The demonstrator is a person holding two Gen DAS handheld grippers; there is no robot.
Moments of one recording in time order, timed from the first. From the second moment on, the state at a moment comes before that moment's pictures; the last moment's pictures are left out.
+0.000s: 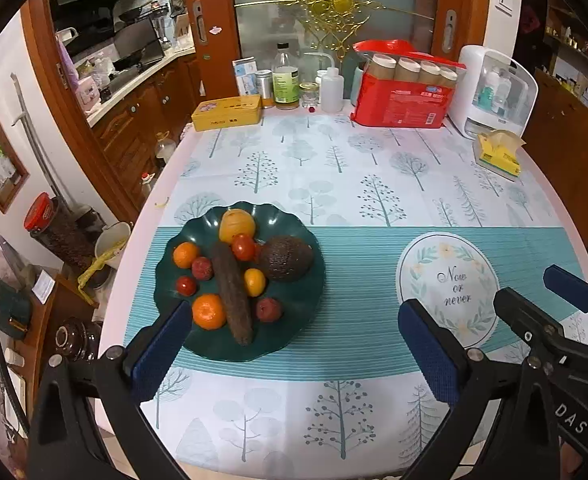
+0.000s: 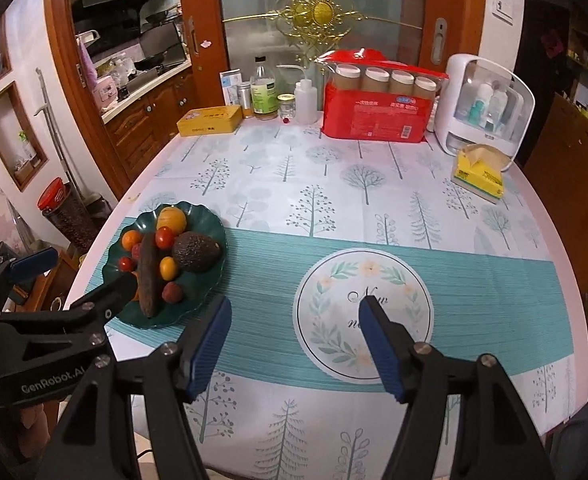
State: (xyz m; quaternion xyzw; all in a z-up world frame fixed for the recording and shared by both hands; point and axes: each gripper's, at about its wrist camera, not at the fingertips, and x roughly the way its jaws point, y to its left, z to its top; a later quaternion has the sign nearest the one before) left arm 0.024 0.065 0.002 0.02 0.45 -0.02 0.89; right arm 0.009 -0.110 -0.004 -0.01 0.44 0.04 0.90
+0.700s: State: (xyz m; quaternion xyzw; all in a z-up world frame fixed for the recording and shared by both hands) left arm 0.019 0.056 0.002 0.03 0.45 -0.05 0.89; right arm -0.001 -0.118 -0.006 0.01 0.44 0.00 0.90
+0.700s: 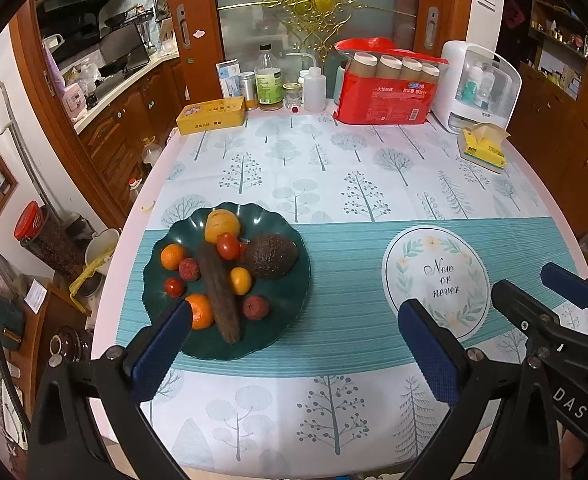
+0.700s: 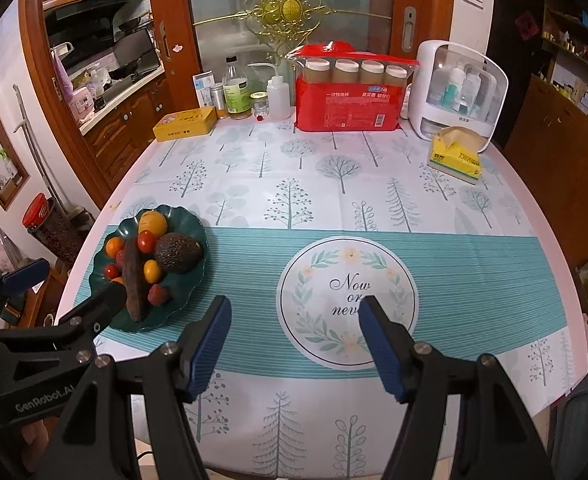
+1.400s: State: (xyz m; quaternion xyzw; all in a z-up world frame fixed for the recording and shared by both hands) left arm 0.016 0.056 0.001 0.03 0.45 -0.05 0.89; right arm -0.003 -0.117 -0.006 0.01 0.44 0.00 0.90
